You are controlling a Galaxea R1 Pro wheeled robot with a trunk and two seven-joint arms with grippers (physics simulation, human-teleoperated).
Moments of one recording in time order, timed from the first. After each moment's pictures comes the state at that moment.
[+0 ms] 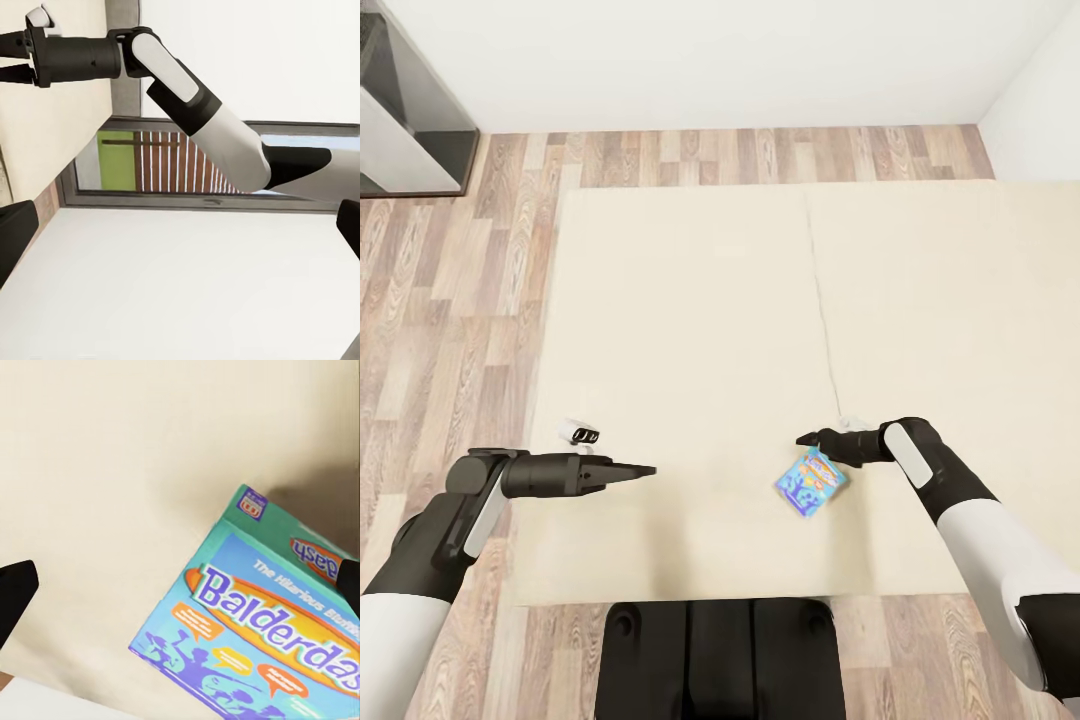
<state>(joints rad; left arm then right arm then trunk) -0.69 0.27 -0.06 -1.26 0.29 1.03 -1.57 -0.99 -0.19 0.14 -0.69 -0.63 0.92 0.21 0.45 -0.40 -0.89</state>
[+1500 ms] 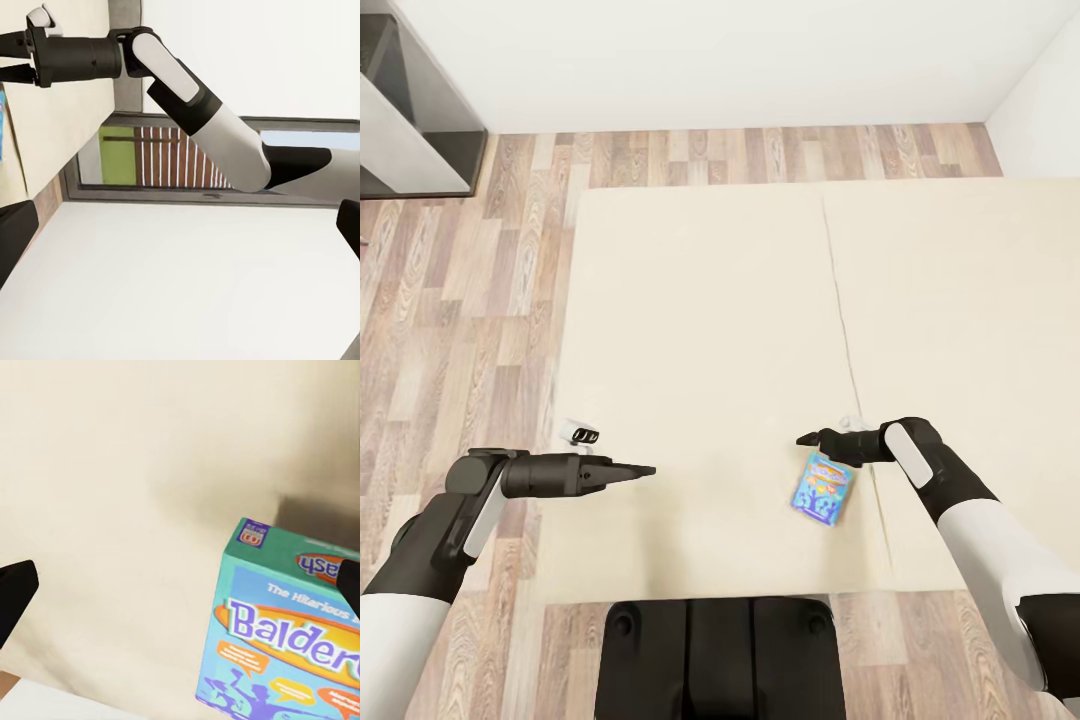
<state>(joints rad) -0.69 0.27 -0.06 -1.26 0.29 1.03 -1.57 -0.99 -0.19 0.14 -0.69 -0.63 0.92 0.21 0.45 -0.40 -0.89</state>
